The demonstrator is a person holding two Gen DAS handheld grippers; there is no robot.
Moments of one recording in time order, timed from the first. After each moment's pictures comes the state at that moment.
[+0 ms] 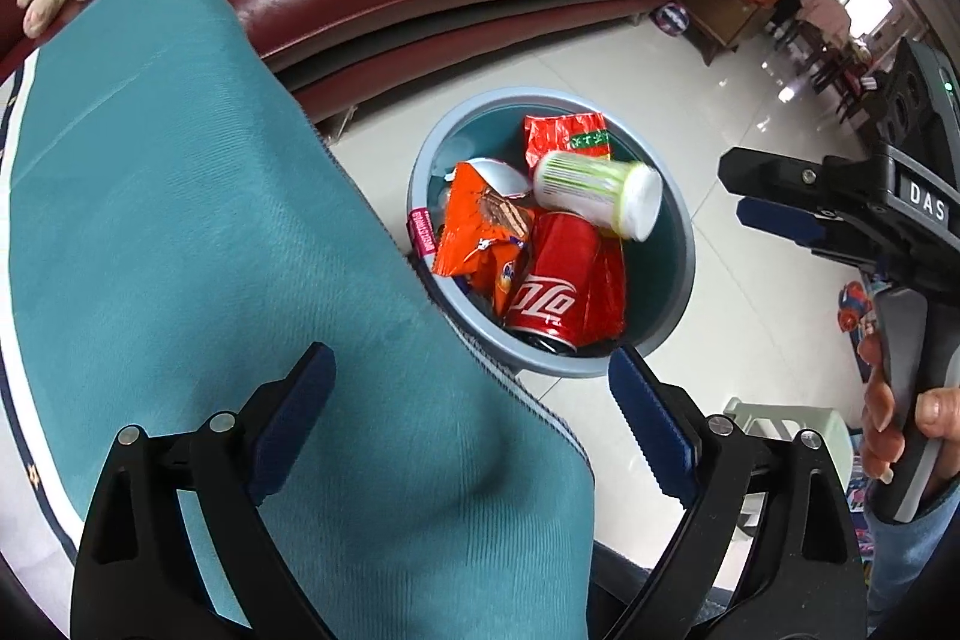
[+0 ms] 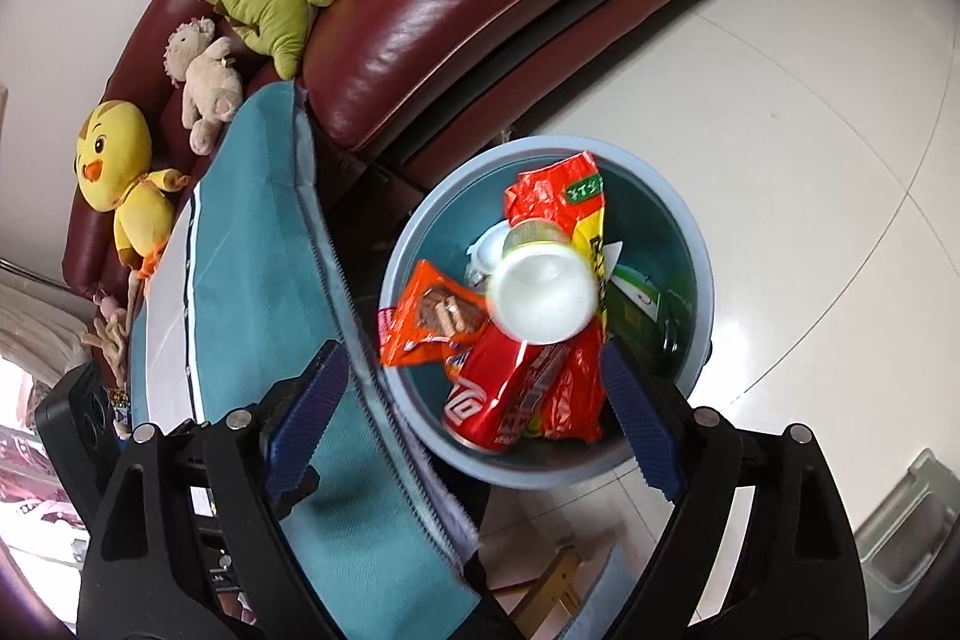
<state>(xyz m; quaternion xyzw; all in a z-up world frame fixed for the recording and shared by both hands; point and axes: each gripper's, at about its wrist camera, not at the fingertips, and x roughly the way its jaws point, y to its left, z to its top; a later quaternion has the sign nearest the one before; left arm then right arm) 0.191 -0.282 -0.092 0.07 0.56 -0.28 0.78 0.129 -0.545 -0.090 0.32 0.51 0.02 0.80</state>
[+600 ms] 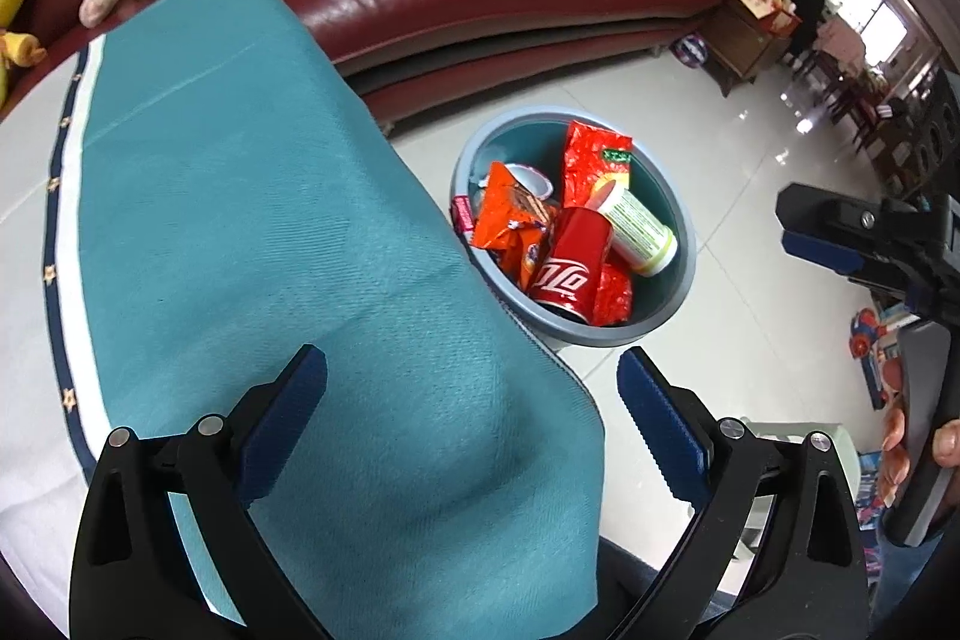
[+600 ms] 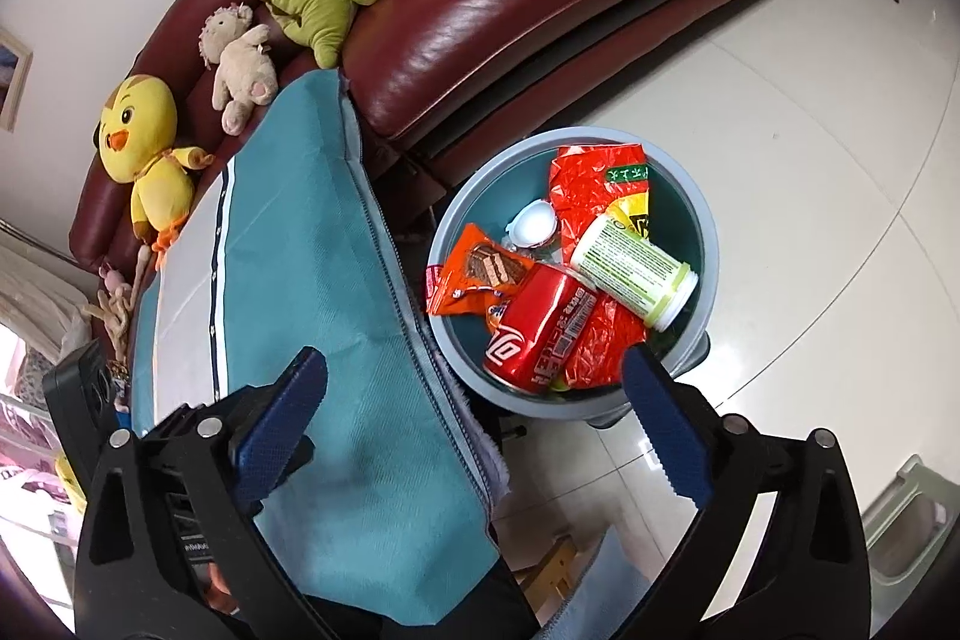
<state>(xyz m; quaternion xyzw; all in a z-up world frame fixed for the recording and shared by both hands) 0.155 -0.245 -0.065 0.06 0.53 -0.25 0.81 0.086 -0.514 -0.053 0.29 0.49 0.03 0.82</state>
